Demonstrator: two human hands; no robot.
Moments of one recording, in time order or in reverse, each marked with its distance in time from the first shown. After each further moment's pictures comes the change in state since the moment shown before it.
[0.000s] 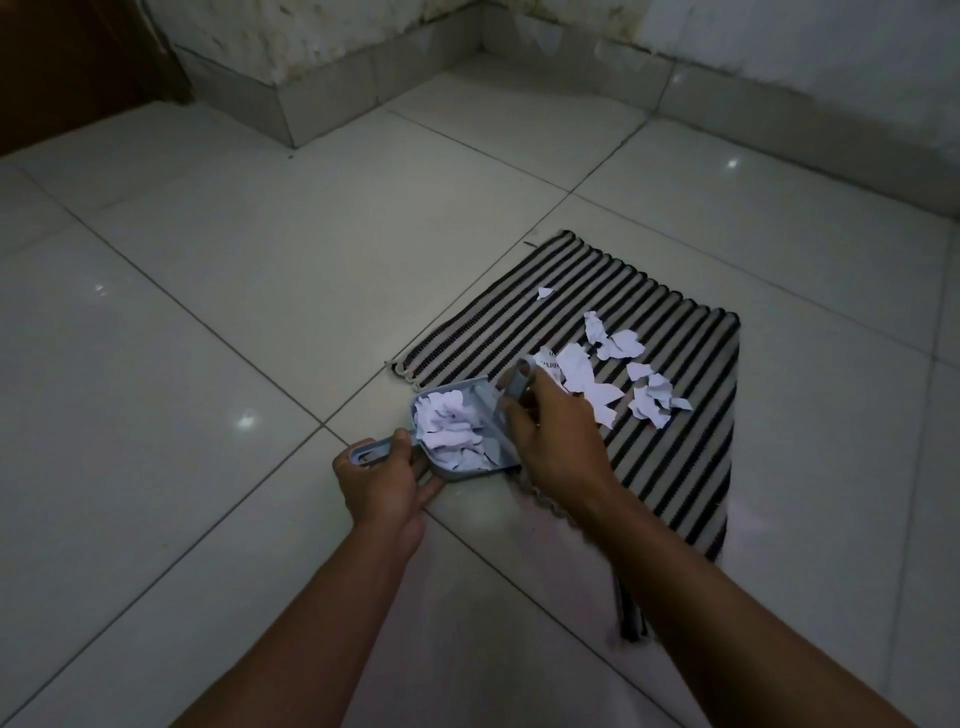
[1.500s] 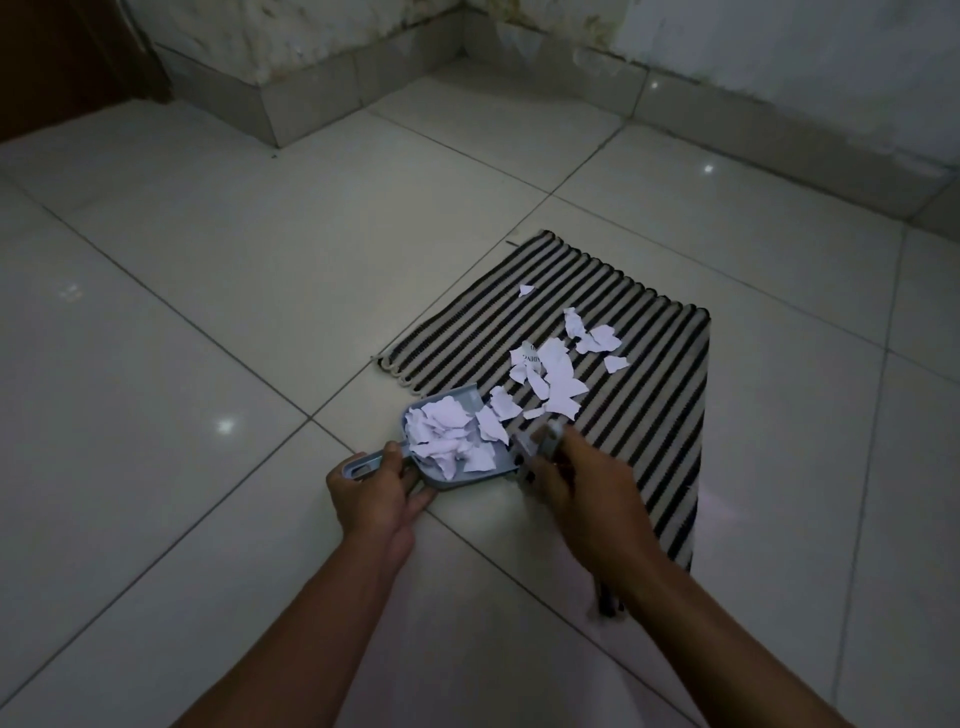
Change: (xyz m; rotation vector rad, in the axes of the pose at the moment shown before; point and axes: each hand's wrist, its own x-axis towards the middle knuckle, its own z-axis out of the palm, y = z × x) left_hand -0.020 -0.007 -0.012 -0.037 -0.028 -0.057; right_hand -0.074 0.022 -0.028 -0.086 0.005 -0.027
